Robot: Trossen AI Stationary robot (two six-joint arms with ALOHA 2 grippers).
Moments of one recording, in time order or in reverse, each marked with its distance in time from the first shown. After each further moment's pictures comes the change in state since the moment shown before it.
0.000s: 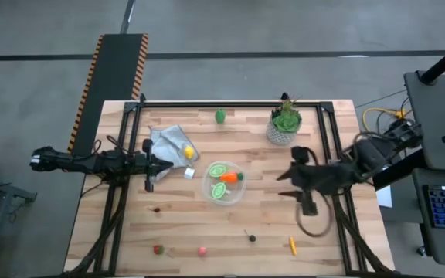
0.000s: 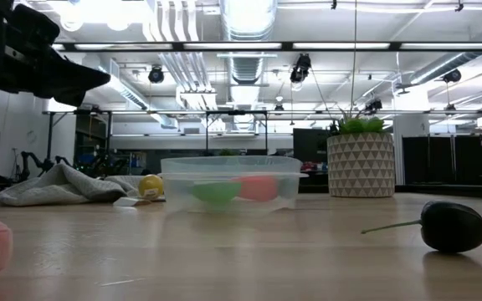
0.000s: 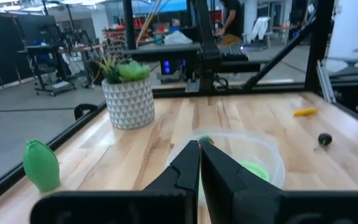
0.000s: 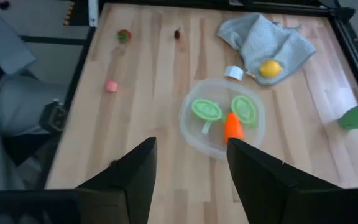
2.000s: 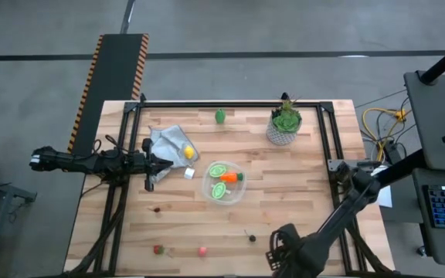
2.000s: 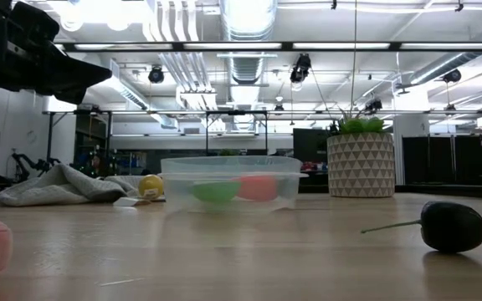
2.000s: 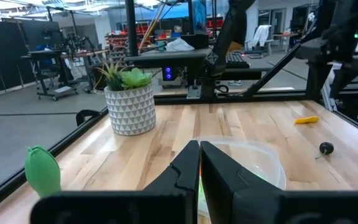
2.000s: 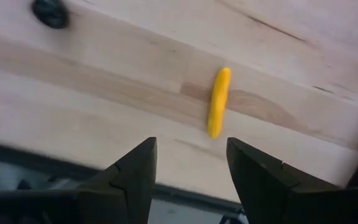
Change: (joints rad) left arm 0.000 0.009 0.000 0.031 -0.006 -0.001; right arm 0.302 0.787 0.239 -0.323 -0.348 1.744
